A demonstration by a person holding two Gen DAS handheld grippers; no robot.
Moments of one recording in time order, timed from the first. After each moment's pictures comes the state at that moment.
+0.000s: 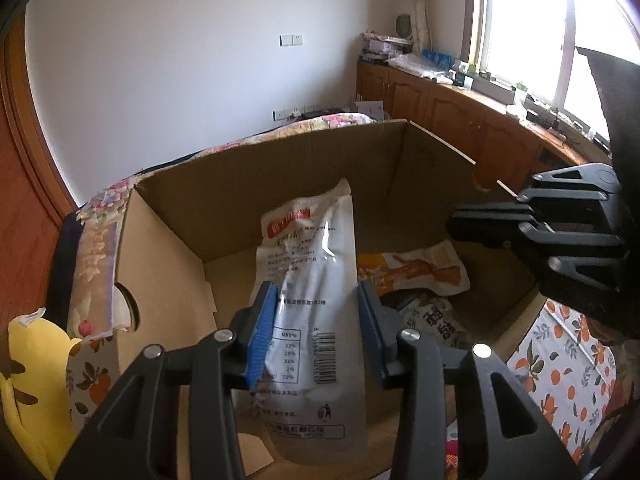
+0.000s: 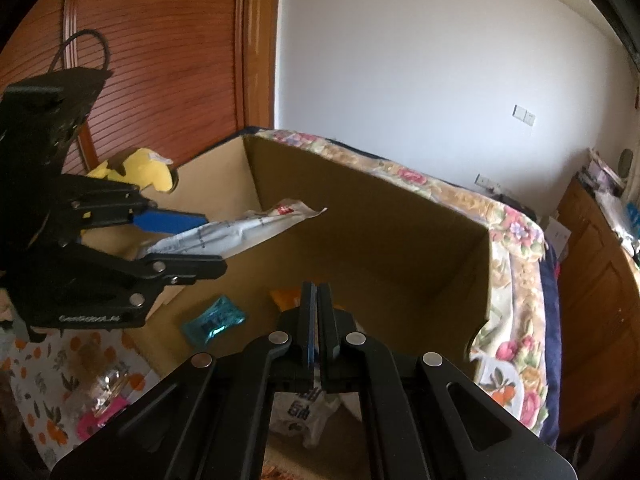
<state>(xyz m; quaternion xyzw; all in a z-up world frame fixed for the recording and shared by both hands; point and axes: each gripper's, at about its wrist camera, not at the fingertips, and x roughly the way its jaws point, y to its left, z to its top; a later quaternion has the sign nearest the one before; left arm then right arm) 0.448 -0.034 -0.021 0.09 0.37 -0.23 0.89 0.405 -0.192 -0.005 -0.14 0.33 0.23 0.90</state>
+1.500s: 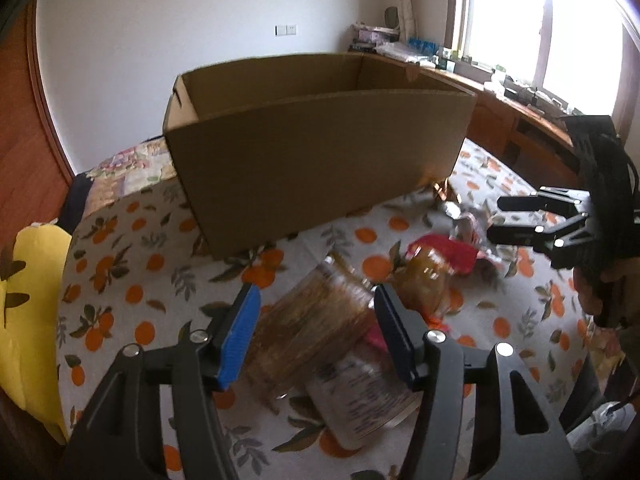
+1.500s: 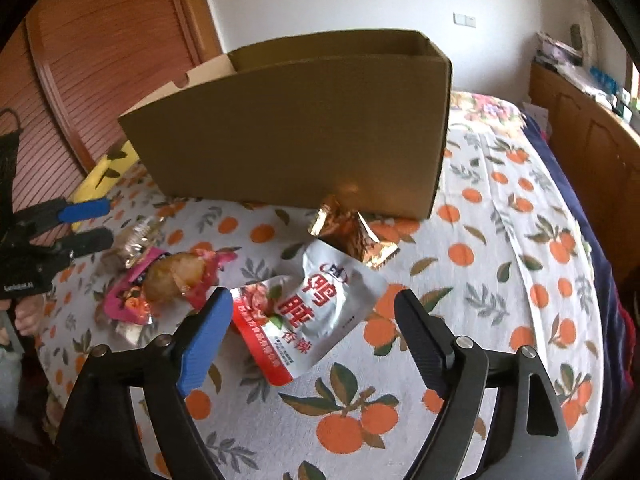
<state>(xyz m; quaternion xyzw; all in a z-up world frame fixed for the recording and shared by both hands) 0.288 0.032 -0.078 0.09 0.38 -0.24 0.89 0.262 -0.238 -0.102 0.01 0.41 0.16 0.90</state>
